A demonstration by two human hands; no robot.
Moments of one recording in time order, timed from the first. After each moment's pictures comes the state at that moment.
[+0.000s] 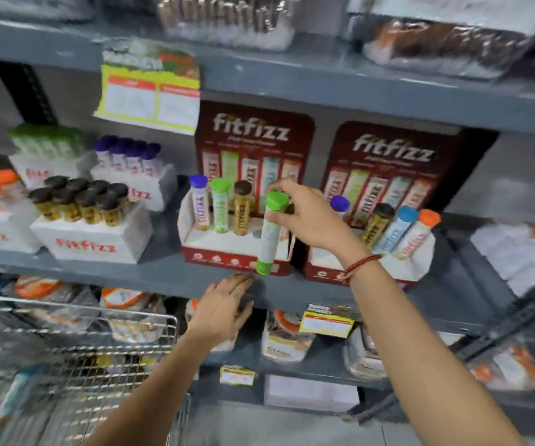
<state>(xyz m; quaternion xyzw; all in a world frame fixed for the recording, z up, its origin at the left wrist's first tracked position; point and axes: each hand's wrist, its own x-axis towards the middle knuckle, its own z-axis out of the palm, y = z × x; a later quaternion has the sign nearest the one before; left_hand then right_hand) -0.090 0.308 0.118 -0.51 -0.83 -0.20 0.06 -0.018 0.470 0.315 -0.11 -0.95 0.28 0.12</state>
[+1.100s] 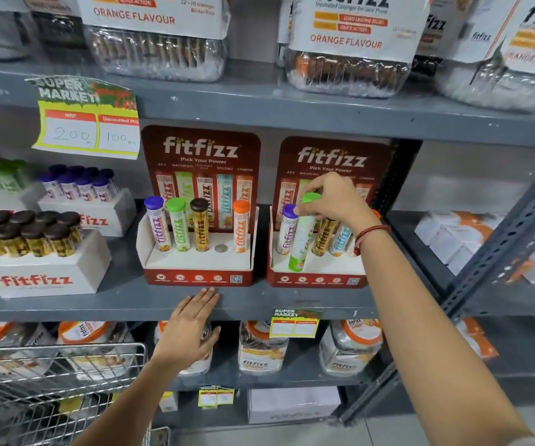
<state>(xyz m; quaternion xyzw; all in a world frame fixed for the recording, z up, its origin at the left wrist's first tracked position) -0.097 0.307 0.095 -0.54 -0.83 -0.15 0.07 0.032 0.551 0.353 -0.30 -0.91 0.24 0.15</state>
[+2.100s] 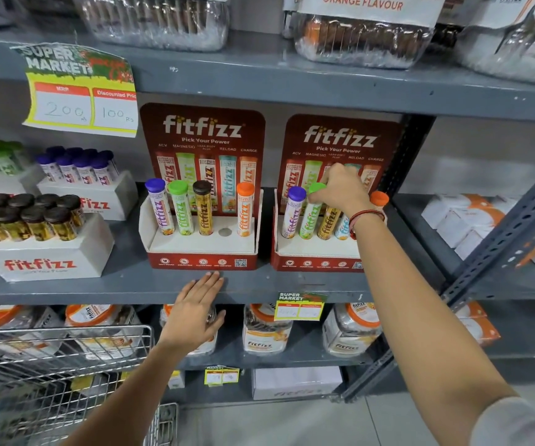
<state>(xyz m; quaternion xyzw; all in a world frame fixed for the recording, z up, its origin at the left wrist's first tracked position) -0.097 0.307 0.093 -0.54 -0.83 -0.15 0.06 0.016 0.572 0.321 -0.41 -0.89 0.18 0.13</state>
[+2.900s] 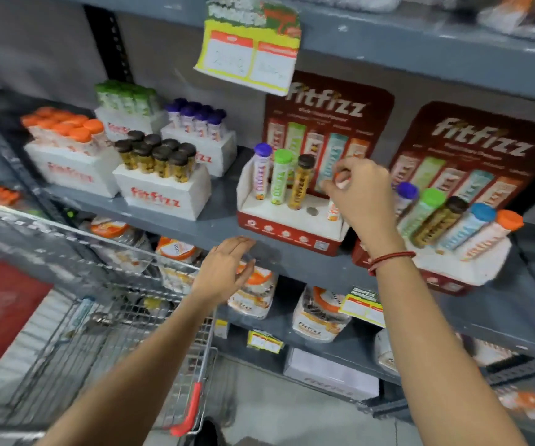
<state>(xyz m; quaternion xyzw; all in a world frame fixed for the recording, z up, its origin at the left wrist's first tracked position) -0.112 0.241 0.130 -0.43 -0.86 -0.26 0.07 -0.034 0.443 0.303 -0.20 -0.92 0.18 0.28</state>
